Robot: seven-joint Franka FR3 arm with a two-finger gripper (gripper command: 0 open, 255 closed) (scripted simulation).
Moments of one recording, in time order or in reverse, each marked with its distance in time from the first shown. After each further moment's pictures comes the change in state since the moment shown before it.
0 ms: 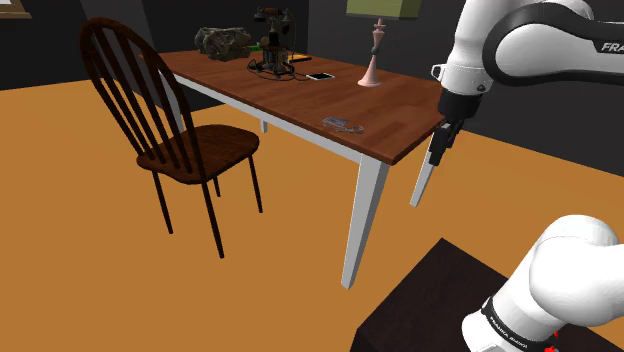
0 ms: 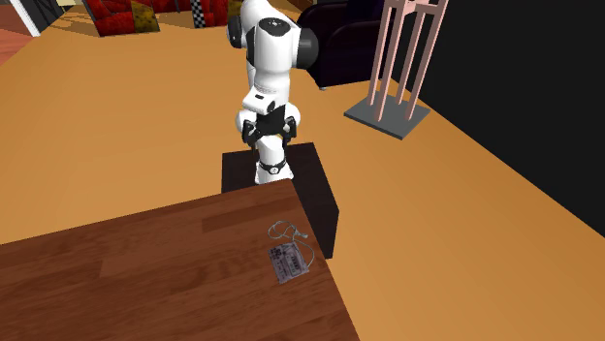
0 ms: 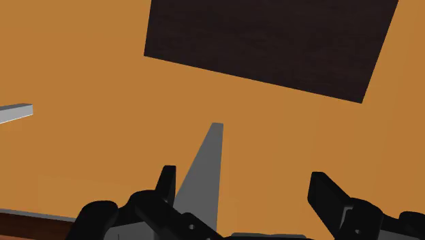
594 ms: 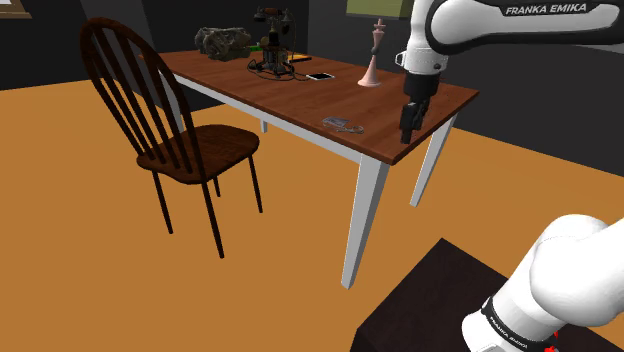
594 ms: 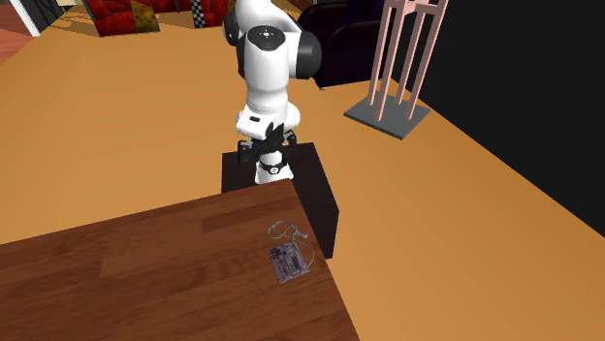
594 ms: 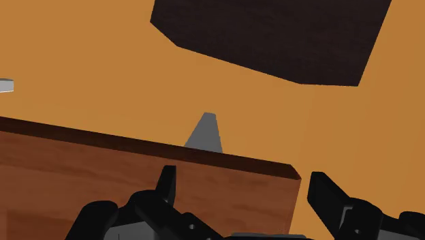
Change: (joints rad) arm 0.016 0.350 -0.064 0.287 0.017 -0.001 -0.119
